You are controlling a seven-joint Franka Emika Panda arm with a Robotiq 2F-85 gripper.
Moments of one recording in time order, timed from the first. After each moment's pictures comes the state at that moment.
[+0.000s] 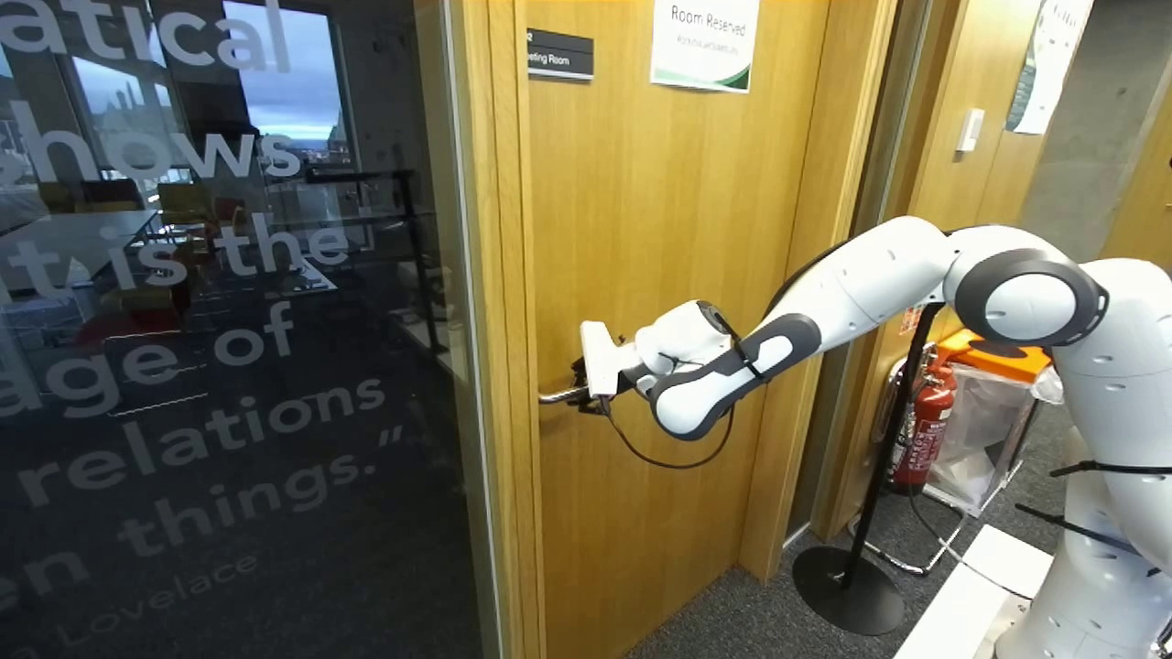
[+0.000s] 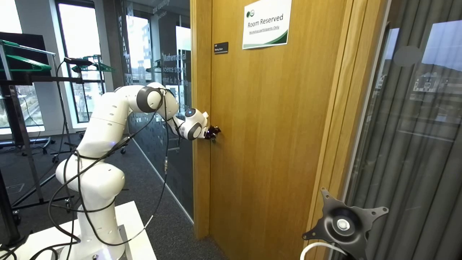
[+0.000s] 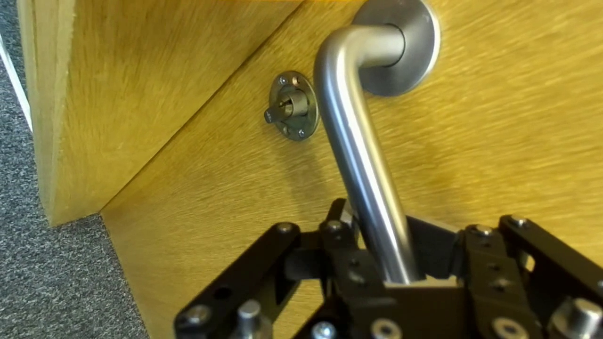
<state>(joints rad) 0.56 0.48 -0.09 -1.89 0.17 3.26 2.13</state>
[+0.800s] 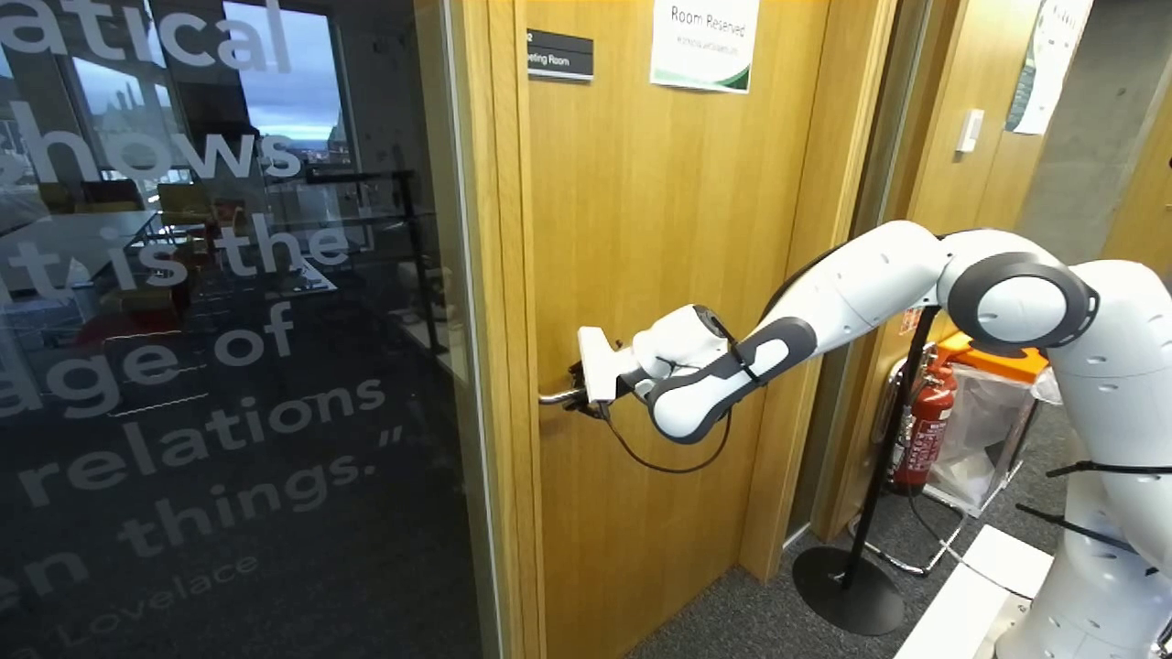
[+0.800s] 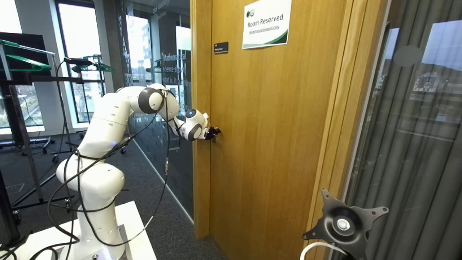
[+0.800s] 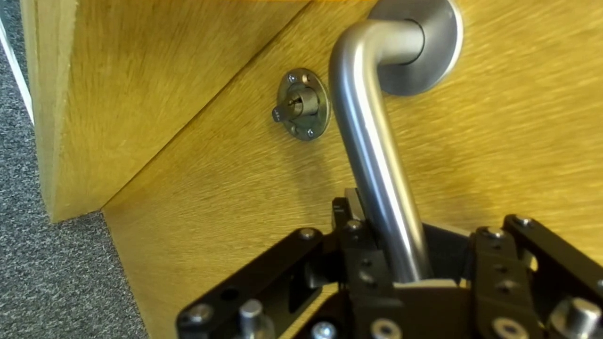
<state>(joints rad) 0.54 0.50 -0.07 -1.88 0.16 3.26 2.11</state>
